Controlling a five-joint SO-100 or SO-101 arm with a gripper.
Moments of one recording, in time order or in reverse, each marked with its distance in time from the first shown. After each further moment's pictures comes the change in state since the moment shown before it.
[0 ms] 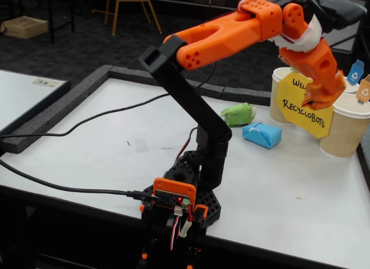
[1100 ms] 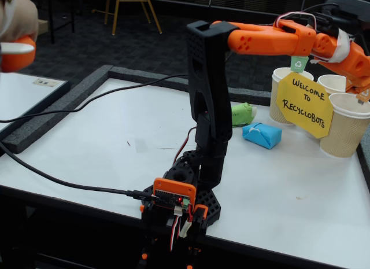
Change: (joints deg) arm -3.8 -30.5 -7.8 -43.4 0.0
